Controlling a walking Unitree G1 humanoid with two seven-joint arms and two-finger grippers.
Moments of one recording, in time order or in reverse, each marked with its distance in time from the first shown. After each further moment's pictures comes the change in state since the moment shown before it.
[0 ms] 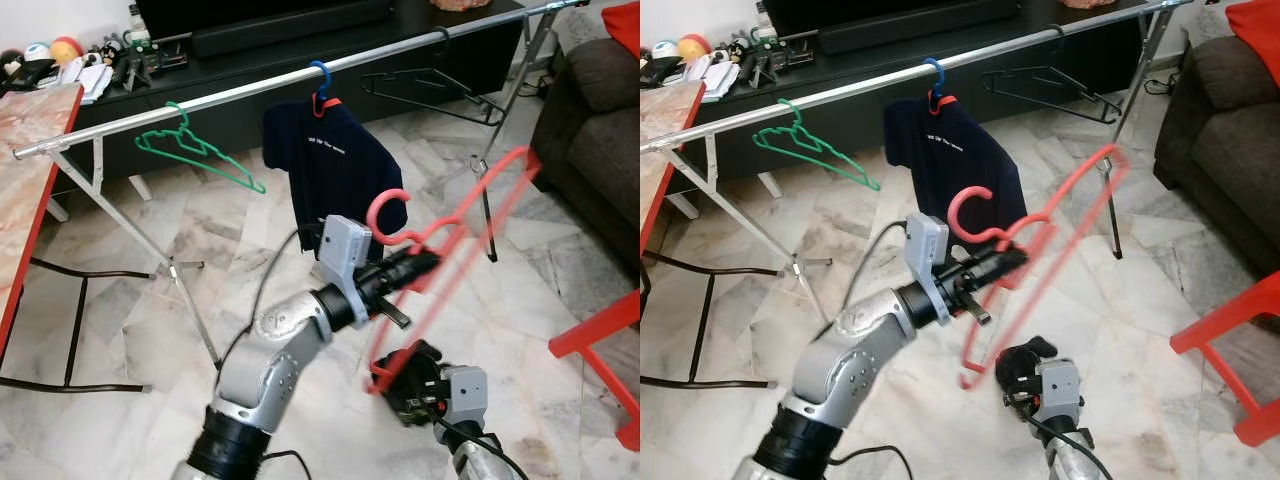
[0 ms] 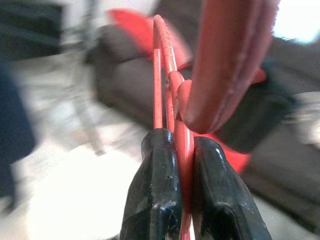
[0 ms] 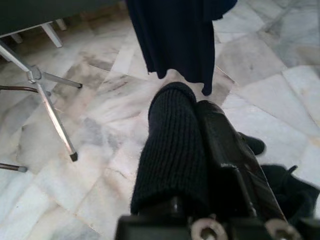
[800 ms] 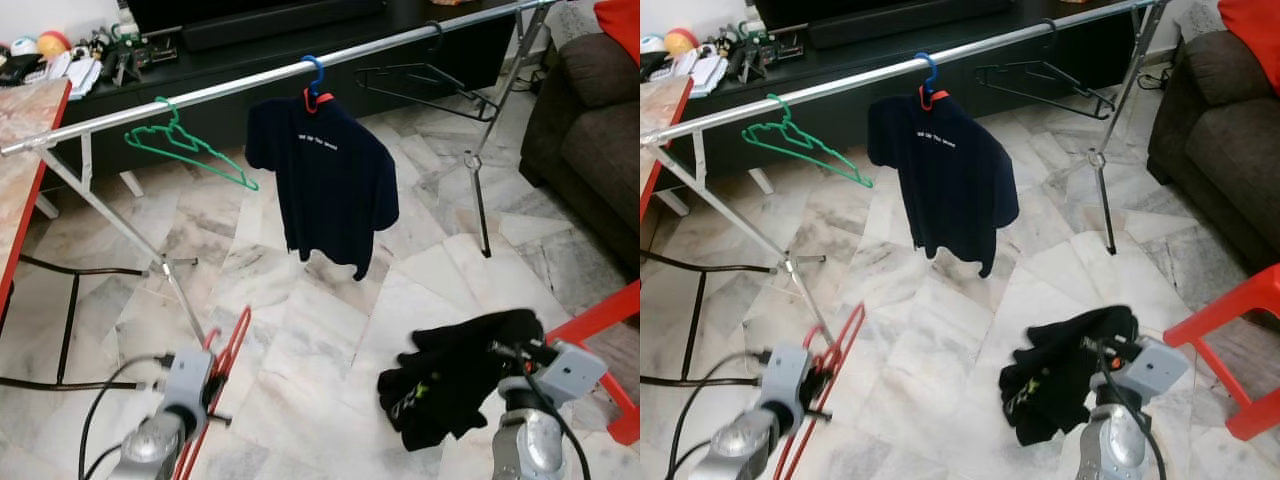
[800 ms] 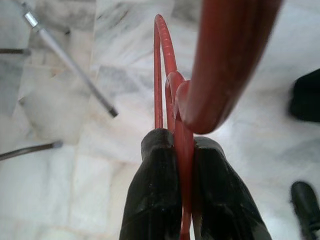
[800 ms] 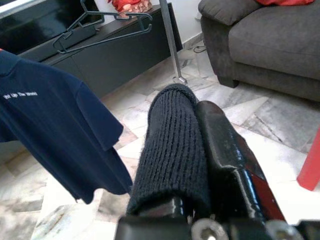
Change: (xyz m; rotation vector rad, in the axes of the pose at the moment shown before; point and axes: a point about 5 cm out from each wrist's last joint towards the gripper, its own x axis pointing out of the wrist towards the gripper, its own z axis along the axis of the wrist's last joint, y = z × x) left arm -0.200 0.101 -0.139 0.184 0.615 0.778; right arm -0.004 -0.053 0.081 0.253 -0.400 -0.425
